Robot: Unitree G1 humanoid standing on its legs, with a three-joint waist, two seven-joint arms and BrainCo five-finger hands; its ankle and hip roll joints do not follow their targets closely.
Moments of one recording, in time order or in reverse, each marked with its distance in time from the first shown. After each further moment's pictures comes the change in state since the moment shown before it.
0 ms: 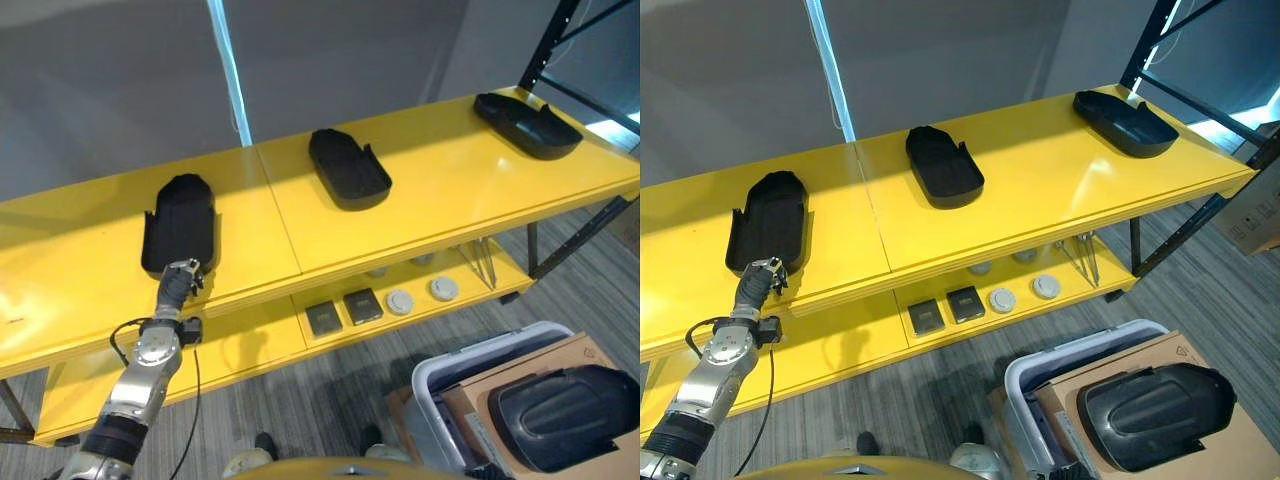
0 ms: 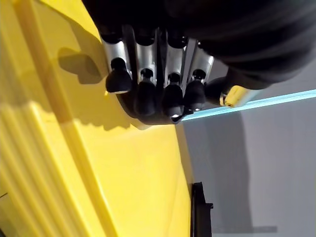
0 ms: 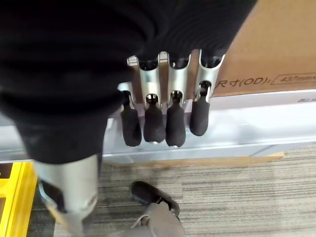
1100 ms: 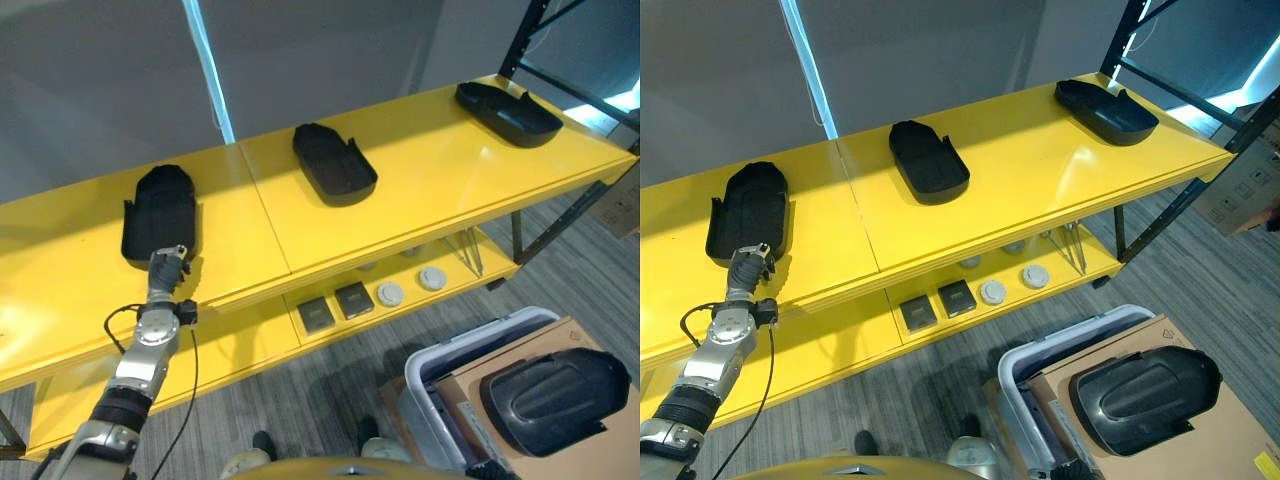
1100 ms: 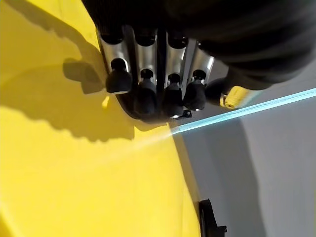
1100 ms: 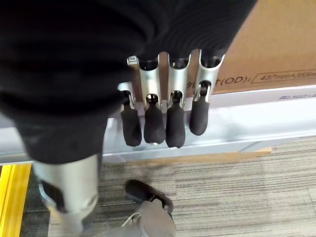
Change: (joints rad) left arm -0.136 0.001 0.001 0.185 0.044 -0.054 0.092; right arm -0.008 -0.016 0.009 -0.004 -0.012 0.000 0.033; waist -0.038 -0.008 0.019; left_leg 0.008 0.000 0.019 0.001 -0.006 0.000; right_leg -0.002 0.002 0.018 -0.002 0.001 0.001
